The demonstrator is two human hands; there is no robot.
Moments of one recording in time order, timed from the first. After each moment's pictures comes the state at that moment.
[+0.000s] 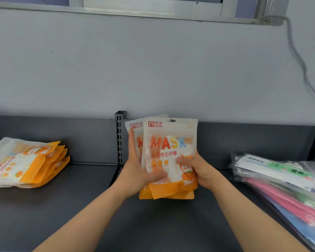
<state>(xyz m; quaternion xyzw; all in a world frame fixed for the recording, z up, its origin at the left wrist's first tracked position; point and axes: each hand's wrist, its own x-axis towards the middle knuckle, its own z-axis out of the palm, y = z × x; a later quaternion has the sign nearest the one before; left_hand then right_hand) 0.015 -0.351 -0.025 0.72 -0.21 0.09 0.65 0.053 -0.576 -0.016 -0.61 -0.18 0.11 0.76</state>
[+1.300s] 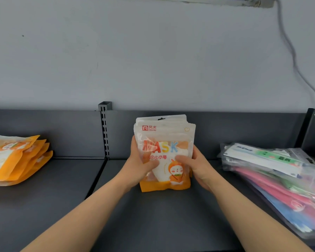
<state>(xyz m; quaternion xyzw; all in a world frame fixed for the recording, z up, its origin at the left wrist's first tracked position) 0.044 -0.394 -0.043 0.72 -0.17 0.02 0.67 0.049 -0.610 -0.046 -0.67 -0.10 0.01 0.73</state>
